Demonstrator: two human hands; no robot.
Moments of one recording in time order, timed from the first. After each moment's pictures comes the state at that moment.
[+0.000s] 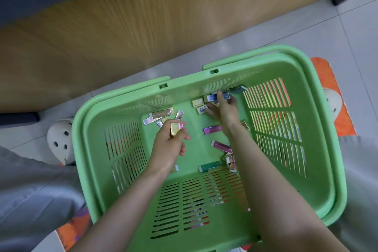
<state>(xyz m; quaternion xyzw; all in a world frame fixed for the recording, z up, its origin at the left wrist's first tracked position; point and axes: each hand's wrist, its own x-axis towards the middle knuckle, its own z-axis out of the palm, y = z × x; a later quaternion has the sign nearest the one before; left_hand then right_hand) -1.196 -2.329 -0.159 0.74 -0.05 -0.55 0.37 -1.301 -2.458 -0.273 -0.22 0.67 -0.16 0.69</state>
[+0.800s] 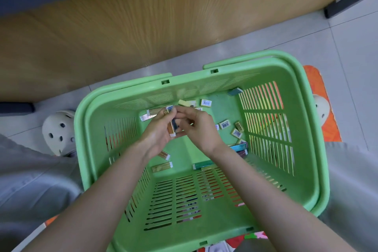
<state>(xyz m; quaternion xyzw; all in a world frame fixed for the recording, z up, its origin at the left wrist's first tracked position) -1.171 -2.340 -0.190 0.61 0.11 -0.65 0.44 -1.278 -2.402 -0.195 -0.62 0.45 -0.02 0.64</state>
